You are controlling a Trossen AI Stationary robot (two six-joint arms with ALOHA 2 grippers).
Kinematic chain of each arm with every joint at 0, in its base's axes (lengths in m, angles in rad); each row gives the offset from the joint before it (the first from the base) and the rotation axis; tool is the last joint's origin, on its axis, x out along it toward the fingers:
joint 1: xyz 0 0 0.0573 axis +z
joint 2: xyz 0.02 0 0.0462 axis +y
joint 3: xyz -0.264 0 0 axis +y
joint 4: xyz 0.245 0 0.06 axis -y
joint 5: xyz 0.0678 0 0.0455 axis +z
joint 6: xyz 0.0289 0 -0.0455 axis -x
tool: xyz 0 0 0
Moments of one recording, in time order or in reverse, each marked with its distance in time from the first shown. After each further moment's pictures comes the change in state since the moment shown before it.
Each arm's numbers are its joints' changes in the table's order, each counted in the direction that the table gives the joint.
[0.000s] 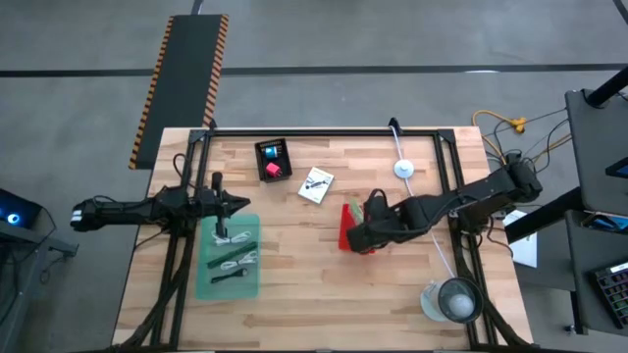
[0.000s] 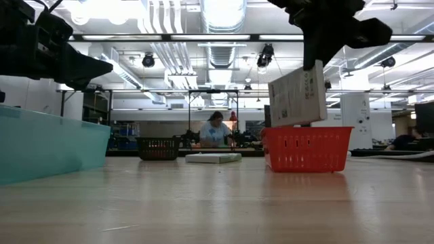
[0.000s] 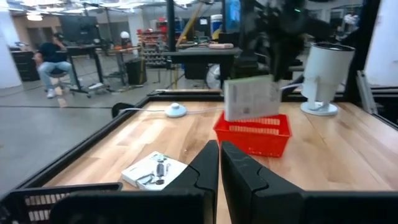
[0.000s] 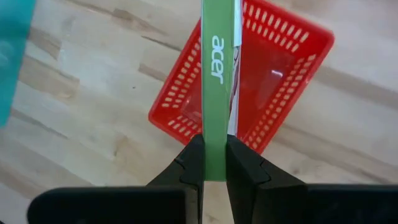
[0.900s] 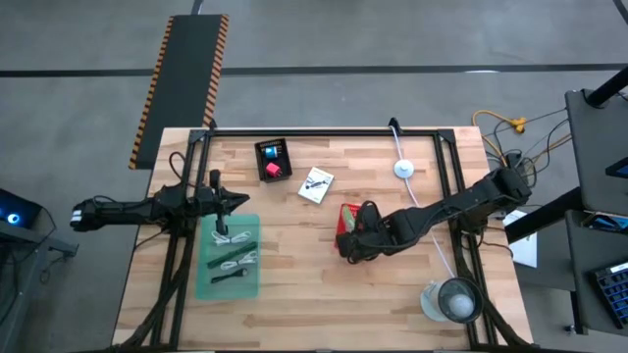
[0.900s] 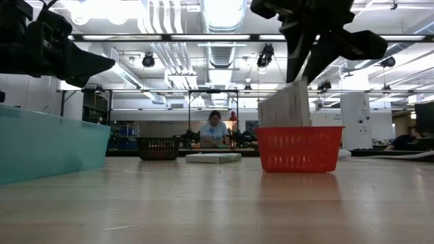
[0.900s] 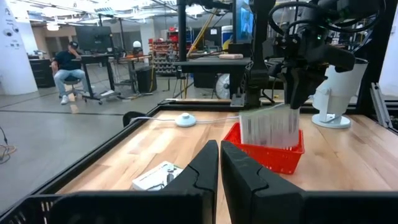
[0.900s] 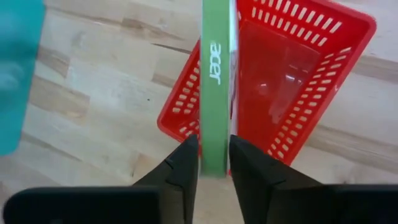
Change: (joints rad) left arm 0.000 0.002 0.000 0.047 0.040 -0.005; right arm 0.036 0.102 0.001 0.112 -0.073 -0.118
